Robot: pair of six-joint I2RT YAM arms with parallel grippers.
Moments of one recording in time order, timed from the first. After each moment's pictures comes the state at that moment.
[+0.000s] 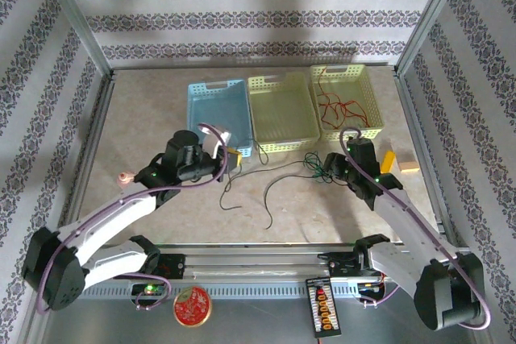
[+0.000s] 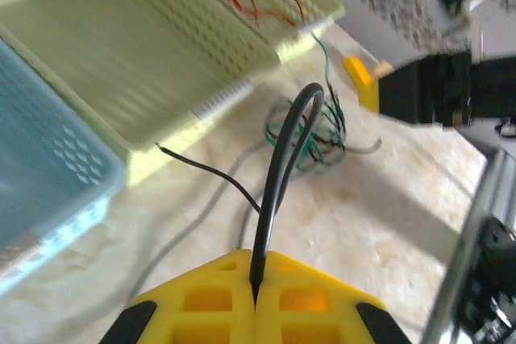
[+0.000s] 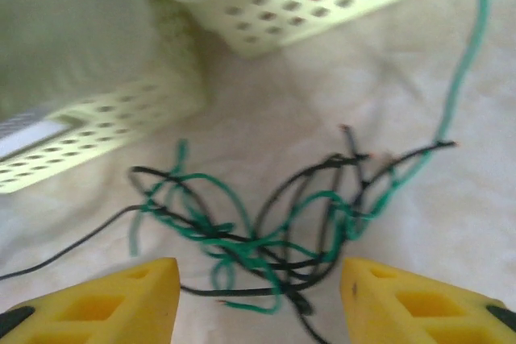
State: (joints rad) left arm -0.59 1.11 0.71 -0.09 0.36 -0.26; right arm 0.24 0.94 0.55 -0.40 0.00 0.52
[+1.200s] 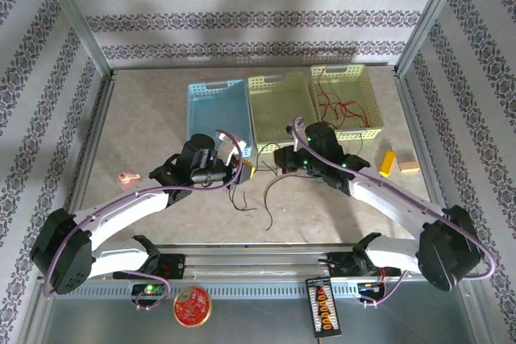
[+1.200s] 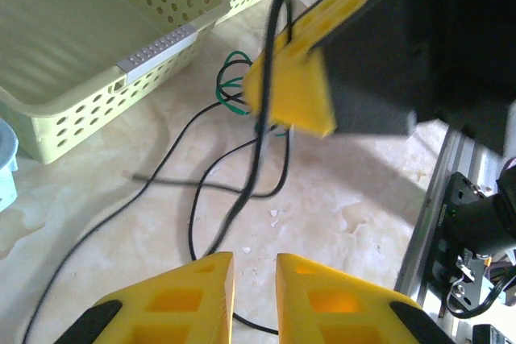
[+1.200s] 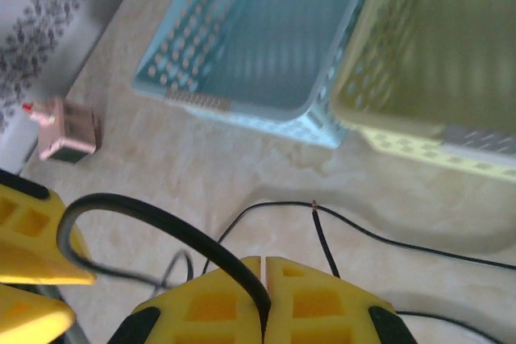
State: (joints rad) left arm -0.65 1.19 0.70 -0.03 0.40 -0.27; right arm 0.56 1.18 0.76 -0.17 -0.33 0.44
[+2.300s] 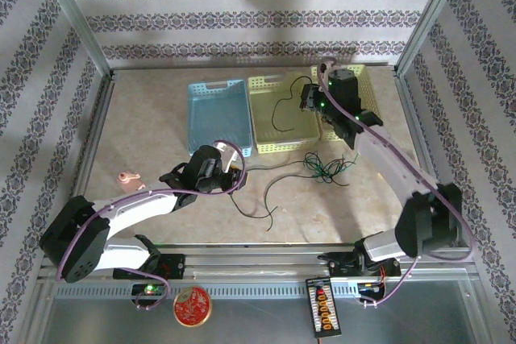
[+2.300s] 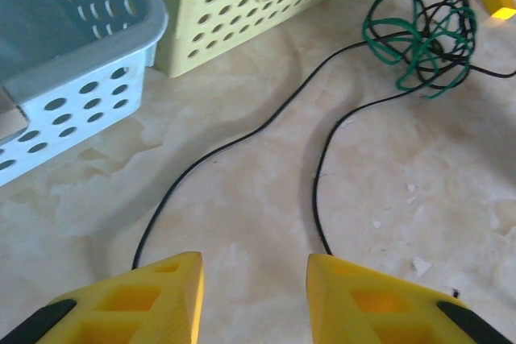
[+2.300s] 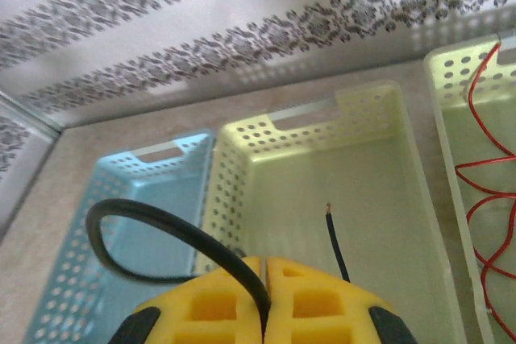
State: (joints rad) left arm -0.67 1.29 0.59 0.03 0.15 -0.30; right arm 0.31 1.48 1.20 -0.19 -0.09 0.46
